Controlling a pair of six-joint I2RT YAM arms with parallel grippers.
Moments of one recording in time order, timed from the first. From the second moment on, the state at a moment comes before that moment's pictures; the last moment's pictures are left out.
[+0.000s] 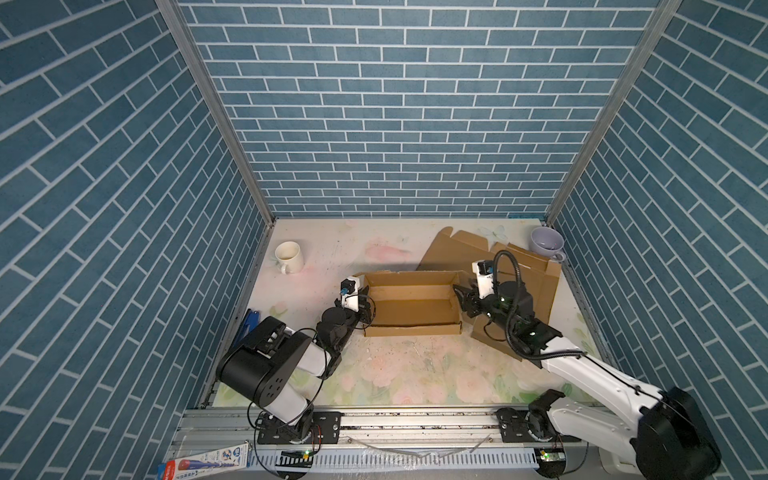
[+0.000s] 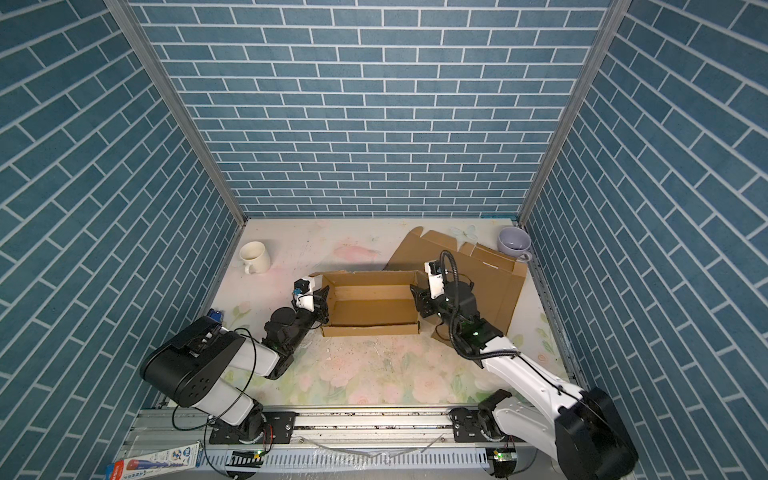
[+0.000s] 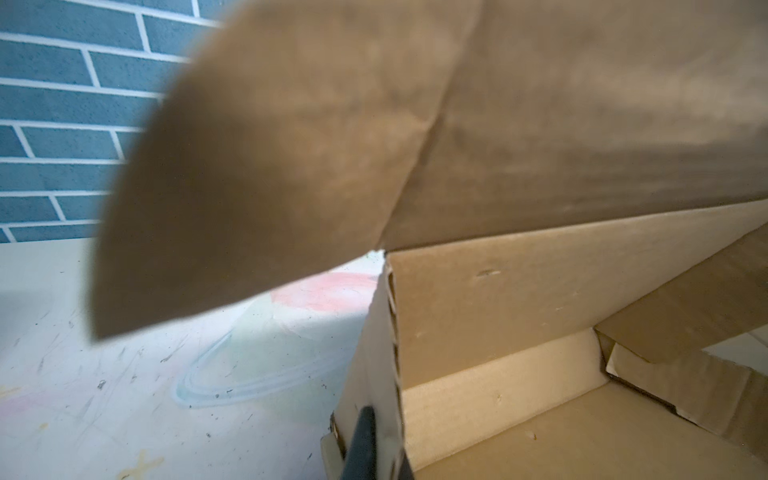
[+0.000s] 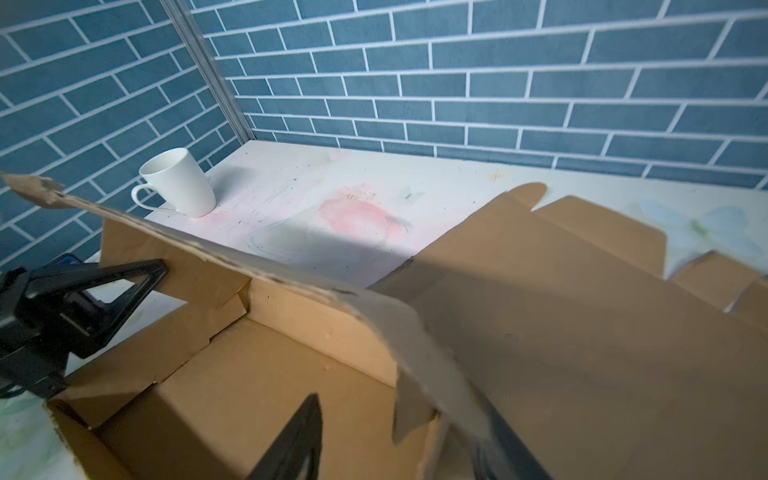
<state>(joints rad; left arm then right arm) -0.49 1.58 0.21 1.28 -0.07 -0.14 0.55 0.99 0.57 0.06 -0.09 0.11</state>
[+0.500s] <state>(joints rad) -0.49 1.59 0.20 1.31 -0.06 -0.10 0.62 1.34 1.40 -0.85 -0.20 -0.52</state>
